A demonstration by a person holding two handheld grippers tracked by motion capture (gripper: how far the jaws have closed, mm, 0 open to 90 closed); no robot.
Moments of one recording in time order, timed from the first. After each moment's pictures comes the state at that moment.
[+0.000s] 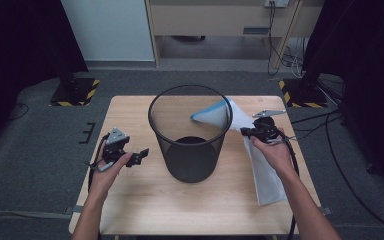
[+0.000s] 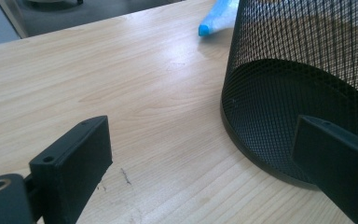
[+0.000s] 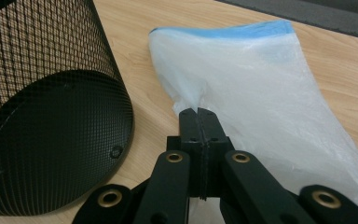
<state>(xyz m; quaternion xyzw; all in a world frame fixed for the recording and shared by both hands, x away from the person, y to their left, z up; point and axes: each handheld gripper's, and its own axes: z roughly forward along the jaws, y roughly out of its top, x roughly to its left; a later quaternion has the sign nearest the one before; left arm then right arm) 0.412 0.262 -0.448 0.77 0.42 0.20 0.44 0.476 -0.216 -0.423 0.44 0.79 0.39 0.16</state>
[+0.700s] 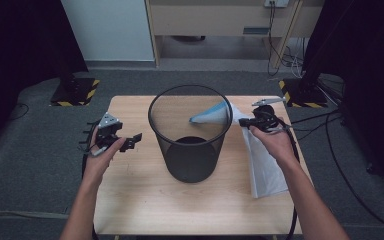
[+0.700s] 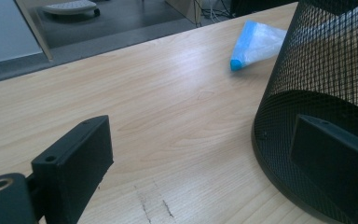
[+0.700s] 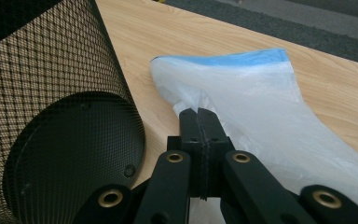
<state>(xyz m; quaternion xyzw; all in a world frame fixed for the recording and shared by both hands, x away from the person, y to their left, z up) 0.442 0.282 -0.422 0.75 0.43 0.23 0.45 0.488 -0.208 -0.387 0.44 0.79 0.40 0.14</state>
